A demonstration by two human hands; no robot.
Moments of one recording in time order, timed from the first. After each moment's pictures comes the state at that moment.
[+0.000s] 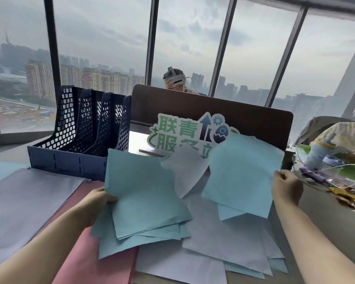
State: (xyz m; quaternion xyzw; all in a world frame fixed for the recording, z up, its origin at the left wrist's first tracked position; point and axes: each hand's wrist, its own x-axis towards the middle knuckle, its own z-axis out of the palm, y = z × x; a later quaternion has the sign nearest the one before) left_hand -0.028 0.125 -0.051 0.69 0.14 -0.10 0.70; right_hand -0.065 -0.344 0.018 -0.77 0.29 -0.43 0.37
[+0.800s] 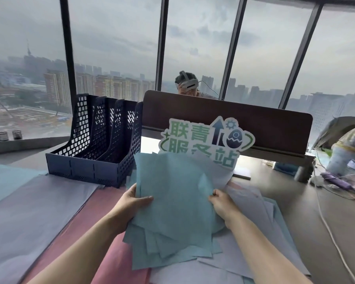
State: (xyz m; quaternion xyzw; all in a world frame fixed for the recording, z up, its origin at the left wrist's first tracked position) left_hand -0.031 0.084 -0.048 0.60 -0.03 -0.09 0.80; right_hand -0.005 -0.199 -0.059 -0.83 0.14 -0.03 0.53
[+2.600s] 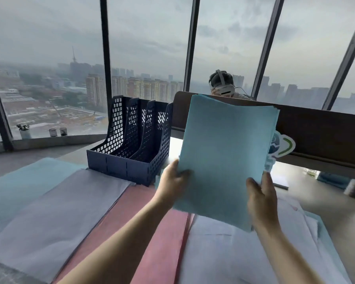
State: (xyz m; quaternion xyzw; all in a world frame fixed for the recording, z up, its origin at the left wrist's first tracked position) left_hand -0.011 0.050 0.003 0.71 -0.09 0.17 0.67; right_hand -0.057 -0.155 0.011 -0.74 0.02 -0.32 0.59
